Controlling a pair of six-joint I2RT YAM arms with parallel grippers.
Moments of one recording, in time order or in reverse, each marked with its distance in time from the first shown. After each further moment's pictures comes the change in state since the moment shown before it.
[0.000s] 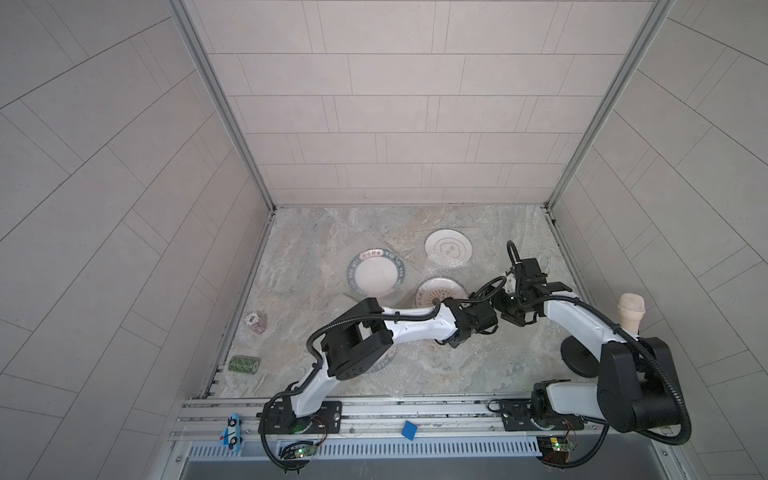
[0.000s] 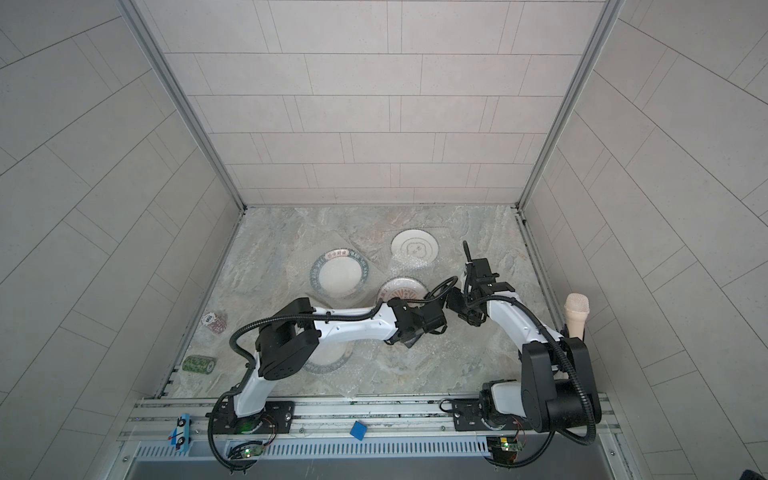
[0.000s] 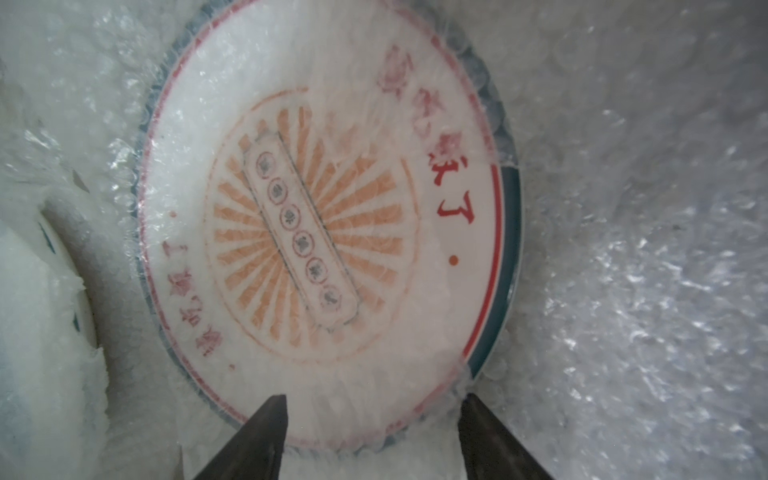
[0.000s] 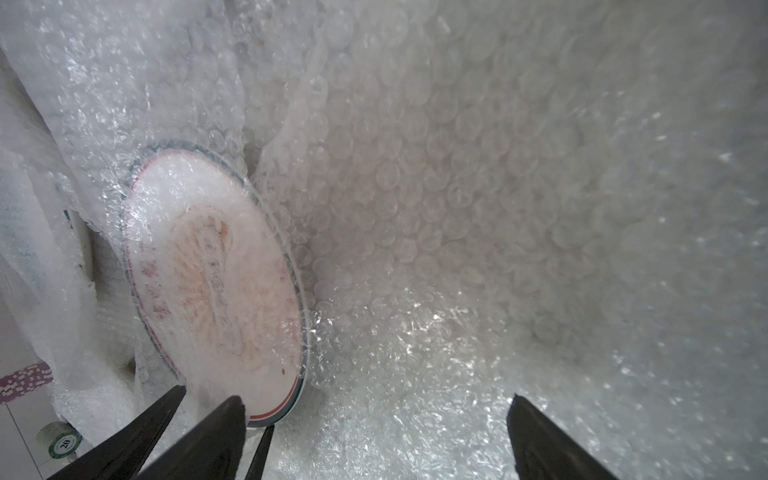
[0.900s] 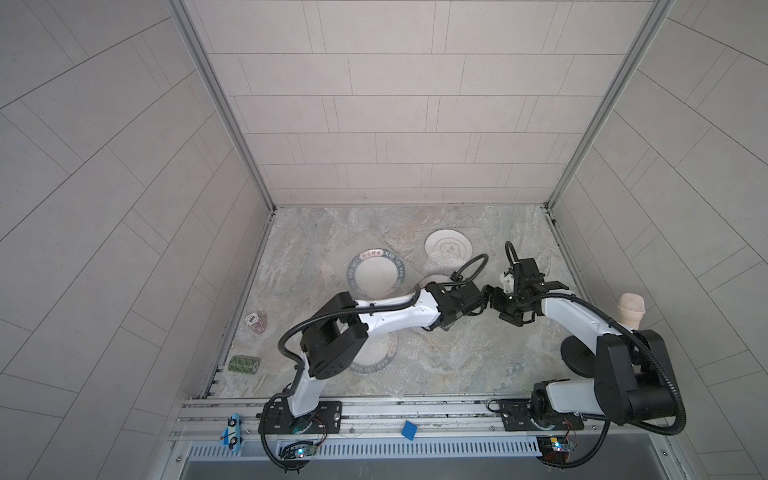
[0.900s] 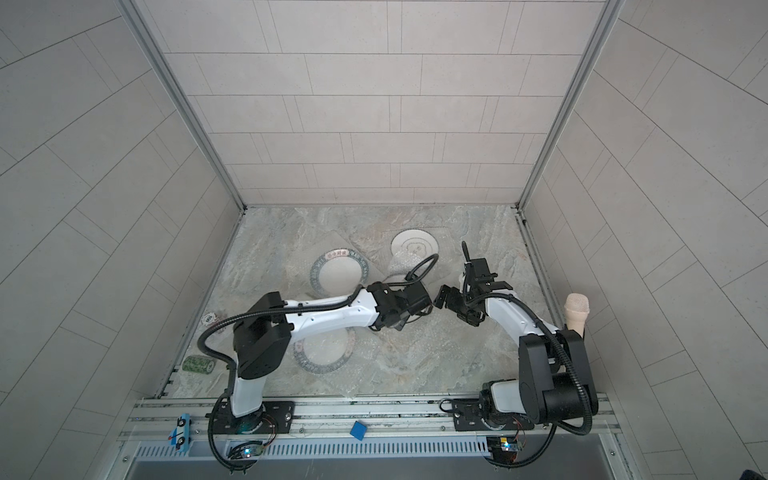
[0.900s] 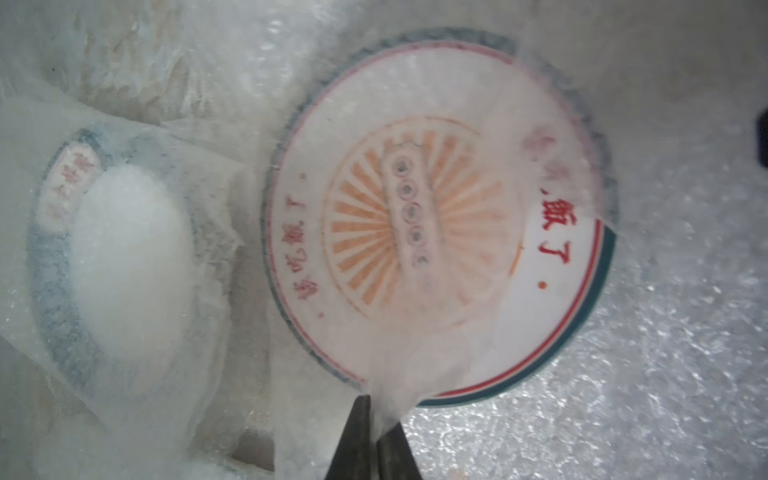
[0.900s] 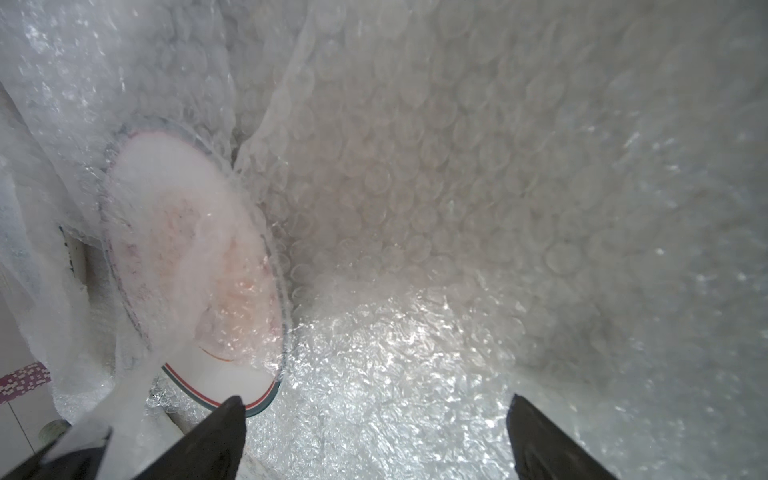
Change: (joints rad) left arm 0.135 -0.196 -0.102 -0.009 0.007 -0.127; right arm 0.000 0.047 0.000 0.026 -0.011 0.000
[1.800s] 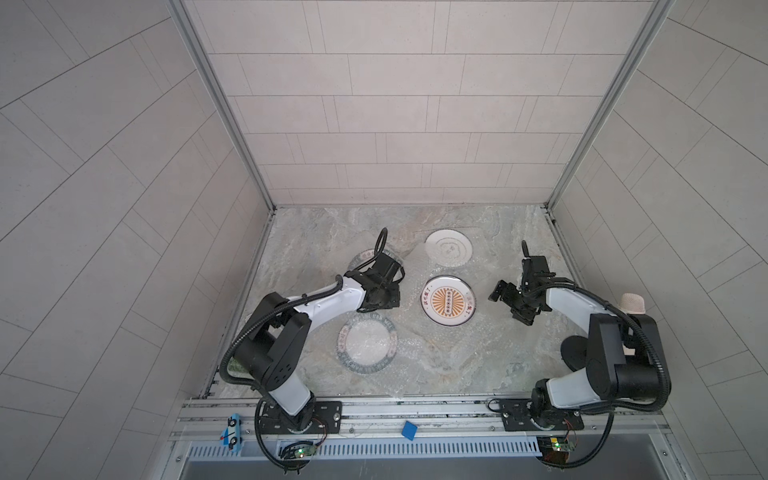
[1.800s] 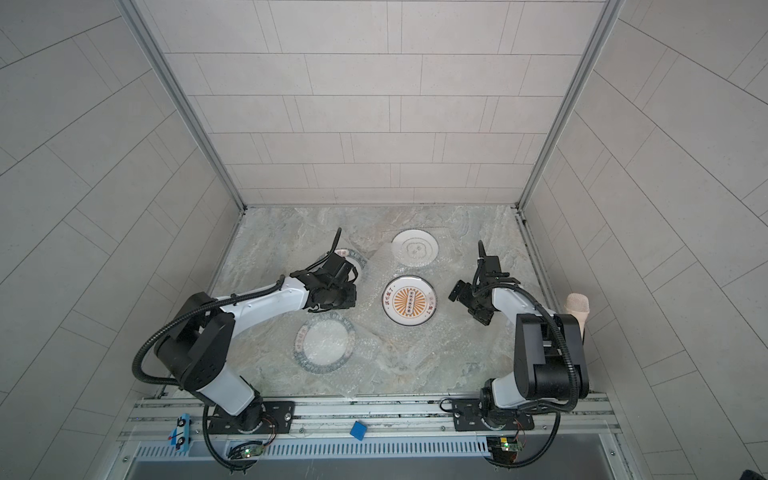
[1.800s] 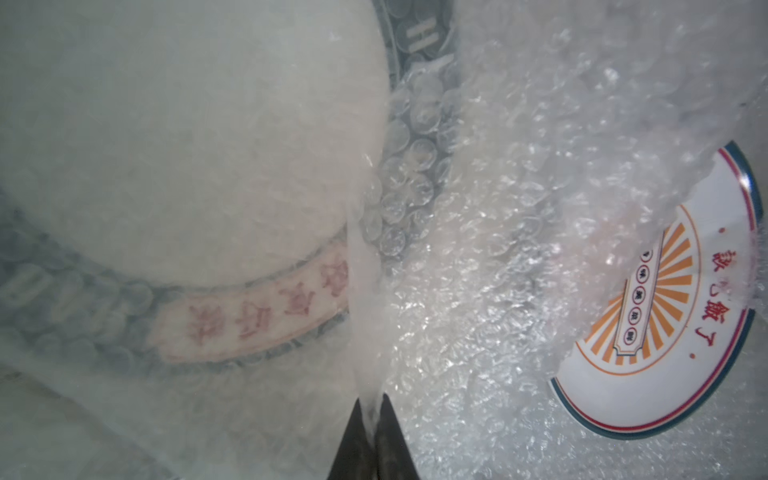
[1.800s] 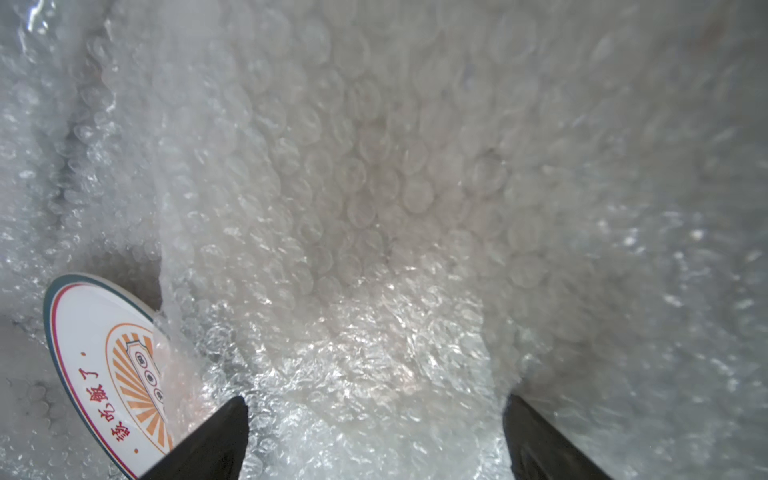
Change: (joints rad) left arm 0.420 -0.301 -0.496 0.357 0.483 -0.126; right arm -0.146 0.116 0.045 0.026 0.104 0.085
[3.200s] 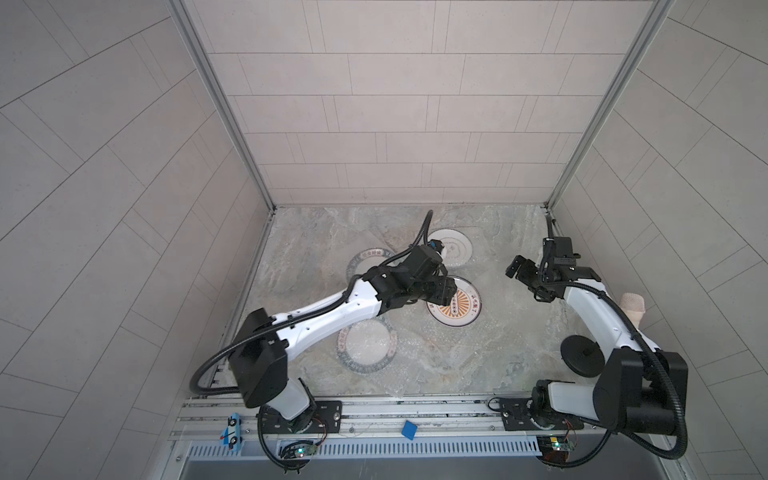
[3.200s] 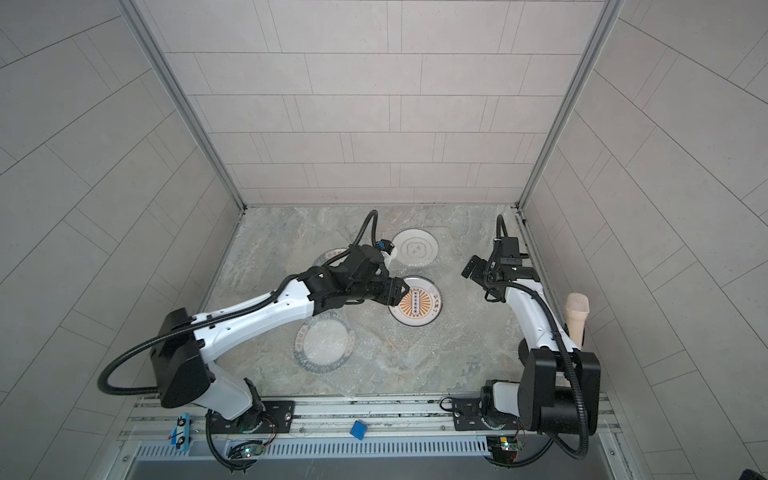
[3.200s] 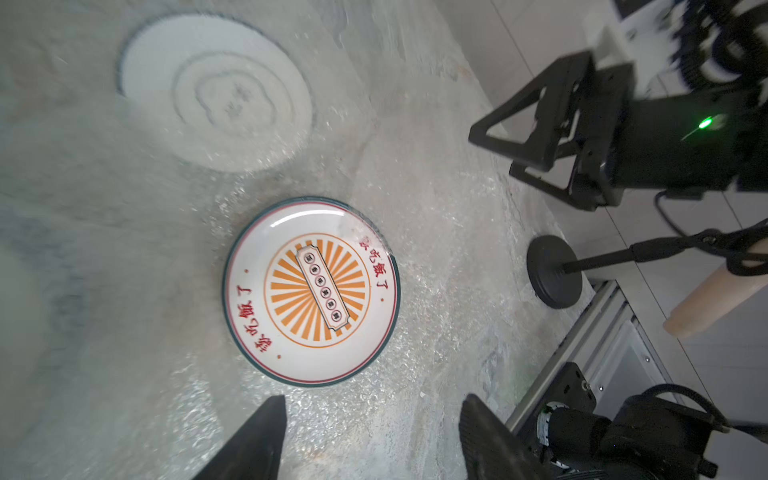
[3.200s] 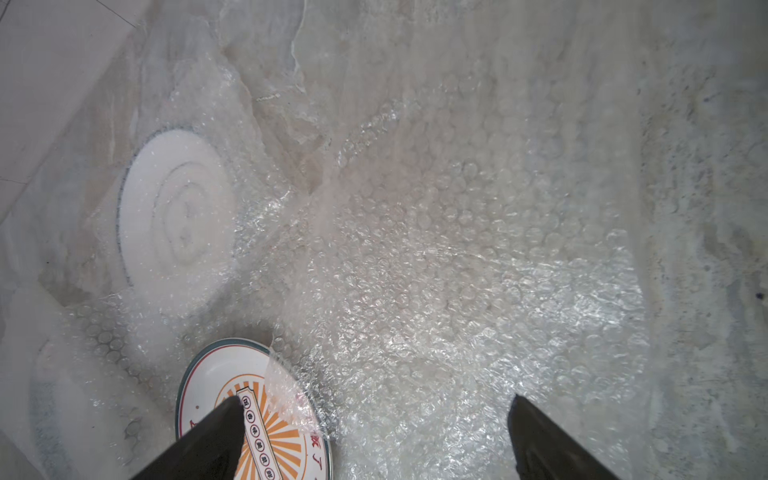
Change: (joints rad) left arm -0.277 -0.014 0.306 0.019 0.077 0.077; right arm -0.029 -0.192 0.164 -0.090 0.117 -0.066
